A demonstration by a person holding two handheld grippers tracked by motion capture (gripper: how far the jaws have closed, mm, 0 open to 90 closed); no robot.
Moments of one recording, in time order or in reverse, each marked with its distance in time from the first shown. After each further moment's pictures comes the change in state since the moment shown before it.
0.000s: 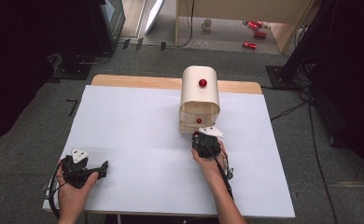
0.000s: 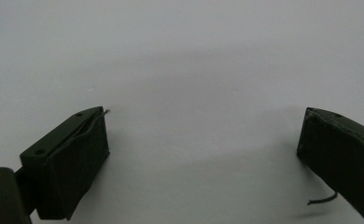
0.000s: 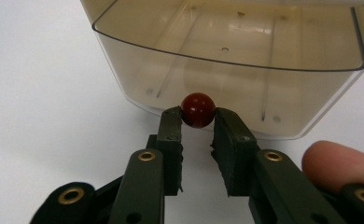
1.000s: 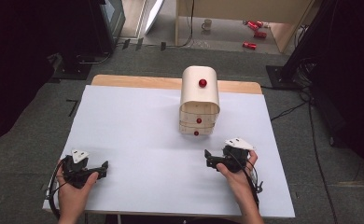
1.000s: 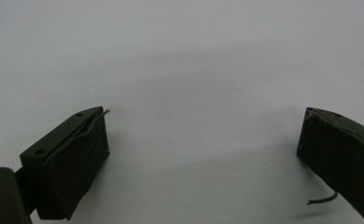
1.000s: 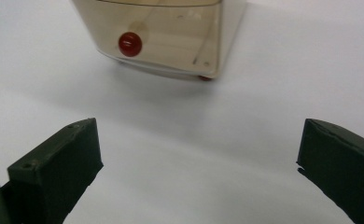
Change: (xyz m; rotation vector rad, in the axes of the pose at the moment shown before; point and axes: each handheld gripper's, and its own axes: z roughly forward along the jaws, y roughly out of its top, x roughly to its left) left arm 0.000 0.000 0.000 0.000 0.001 0.002; right arm -0.061 -0.027 -0.059 0.018 0.063 -0.001
